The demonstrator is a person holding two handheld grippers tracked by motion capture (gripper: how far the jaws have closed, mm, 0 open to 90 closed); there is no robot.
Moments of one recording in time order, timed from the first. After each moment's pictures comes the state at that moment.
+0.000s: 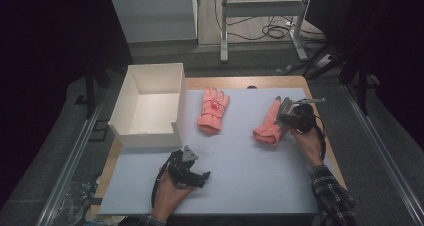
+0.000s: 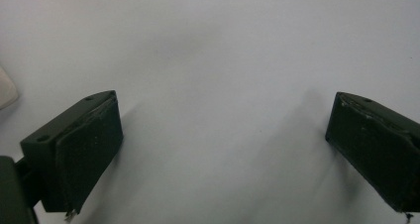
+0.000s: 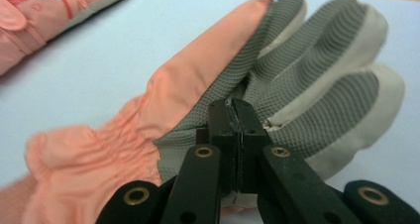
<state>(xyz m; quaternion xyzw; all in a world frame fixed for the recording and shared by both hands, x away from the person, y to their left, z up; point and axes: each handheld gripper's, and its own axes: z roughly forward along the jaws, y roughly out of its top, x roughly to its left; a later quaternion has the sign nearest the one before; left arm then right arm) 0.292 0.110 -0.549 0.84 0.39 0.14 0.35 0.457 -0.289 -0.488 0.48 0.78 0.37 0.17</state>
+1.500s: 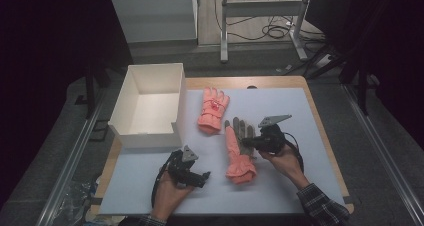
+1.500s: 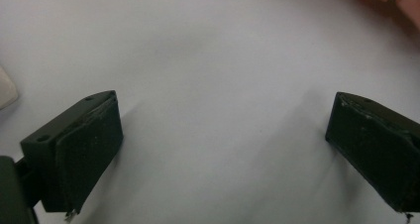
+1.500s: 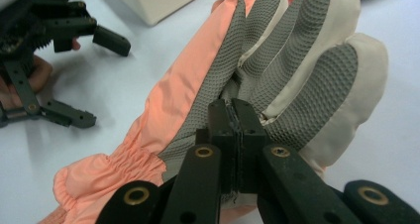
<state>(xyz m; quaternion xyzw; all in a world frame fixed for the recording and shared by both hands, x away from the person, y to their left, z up) 0.292 0.110 -0.549 0.84 0.39 0.14 0.35 0.382 -0.190 -0.487 0.29 0.86 0.43 0.03</state>
